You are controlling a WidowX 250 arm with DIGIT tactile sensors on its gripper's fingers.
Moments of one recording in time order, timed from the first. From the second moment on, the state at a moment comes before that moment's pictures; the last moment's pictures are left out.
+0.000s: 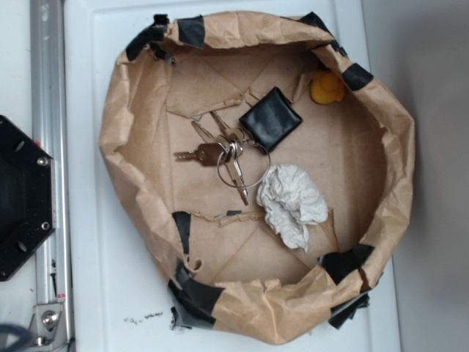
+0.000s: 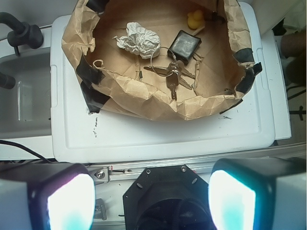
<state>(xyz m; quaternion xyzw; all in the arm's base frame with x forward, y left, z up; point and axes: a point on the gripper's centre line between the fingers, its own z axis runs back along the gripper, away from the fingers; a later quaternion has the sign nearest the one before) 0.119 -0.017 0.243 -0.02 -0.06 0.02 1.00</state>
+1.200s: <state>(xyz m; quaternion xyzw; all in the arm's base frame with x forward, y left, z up) 0.264 0.011 0.146 -0.02 -0.11 -0.11 0.99</state>
